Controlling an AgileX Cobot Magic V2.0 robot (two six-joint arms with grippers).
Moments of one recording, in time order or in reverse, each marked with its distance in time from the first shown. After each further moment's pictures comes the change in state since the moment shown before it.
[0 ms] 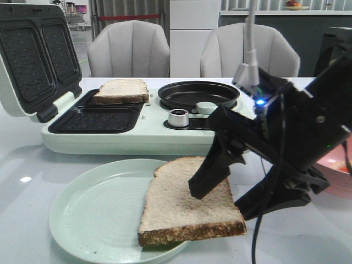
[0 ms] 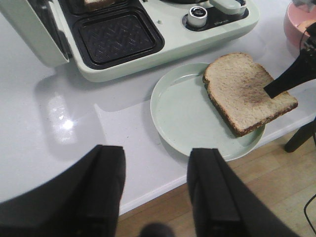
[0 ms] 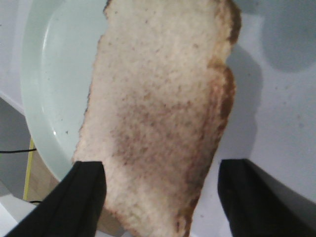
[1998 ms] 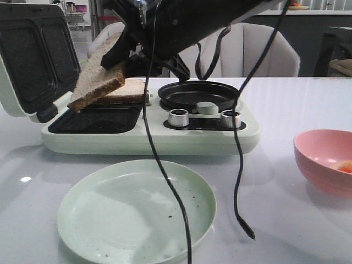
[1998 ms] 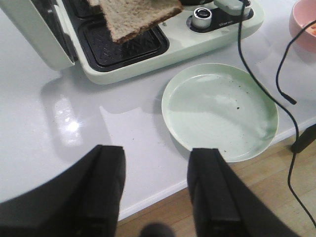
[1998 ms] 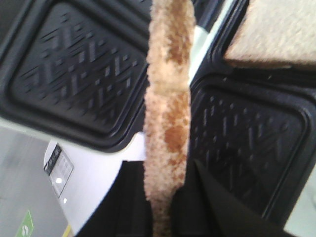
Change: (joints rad) left arm 0.000 0.000 0.000 0.019 0.000 0.000; right arm 0.128 0.358 -0.788 0.203 -0.058 -0.002
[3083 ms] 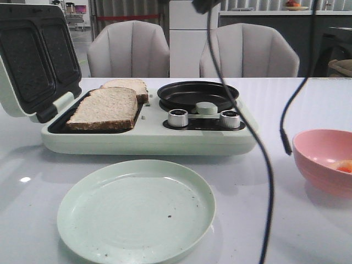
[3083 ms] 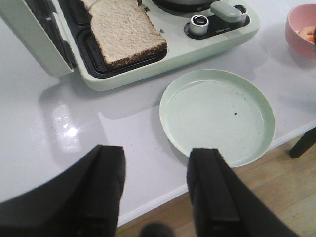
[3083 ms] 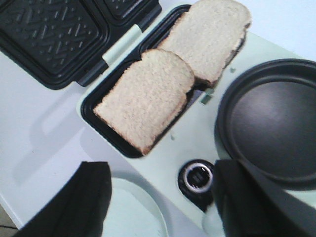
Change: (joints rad) left arm 0.000 0.000 0.000 0.002 -0.021 0.000; right arm -0.046 -0.401 -0.028 -0.983 0.228 0.445
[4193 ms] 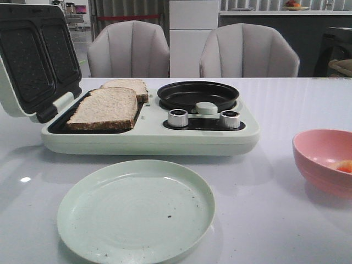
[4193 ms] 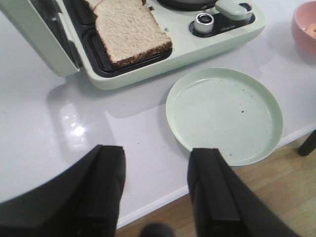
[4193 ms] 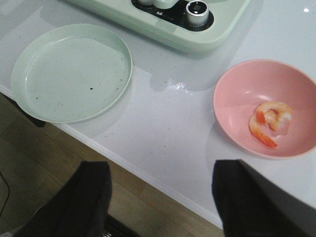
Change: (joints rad) left arm 0.000 0.000 0.000 0.034 0.024 0.000; right arm 0.000 -1.071 0.982 -0.263 -0.001 0.235
